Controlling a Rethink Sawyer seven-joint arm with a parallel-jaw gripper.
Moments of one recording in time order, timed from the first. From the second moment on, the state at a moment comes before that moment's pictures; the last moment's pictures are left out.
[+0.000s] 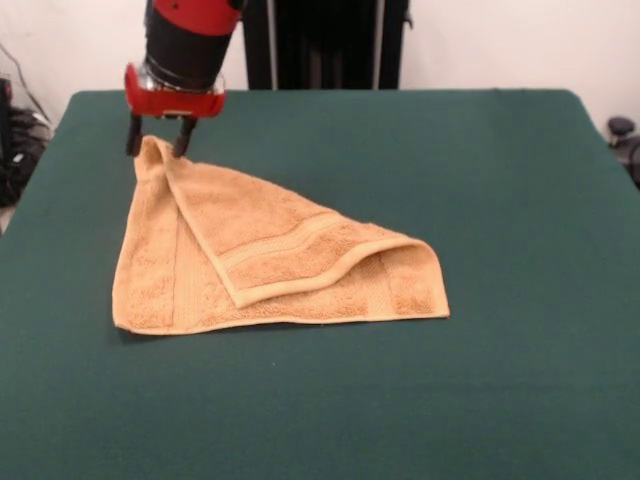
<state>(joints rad) -0.40 -0.53 -0.03 1.64 -0.79 0.49 1.57</state>
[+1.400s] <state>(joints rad) -0.61 -0.50 0.35 1.68 -0.79 0.49 1.57</state>
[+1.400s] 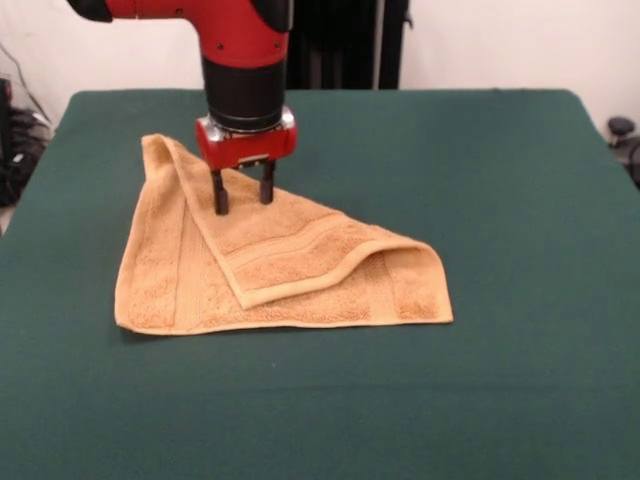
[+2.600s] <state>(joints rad) -0.63 -0.50 0.38 1.68 -0.82 0.49 1.57</state>
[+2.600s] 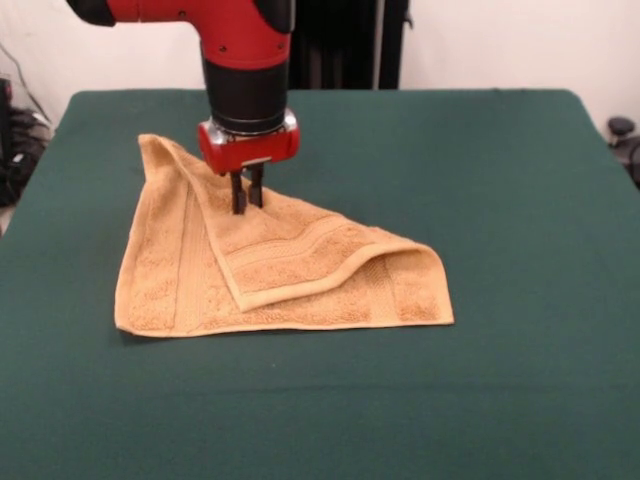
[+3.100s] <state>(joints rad) -0.63 -0.50 0.39 1.69 -0.82 0.49 1.57</state>
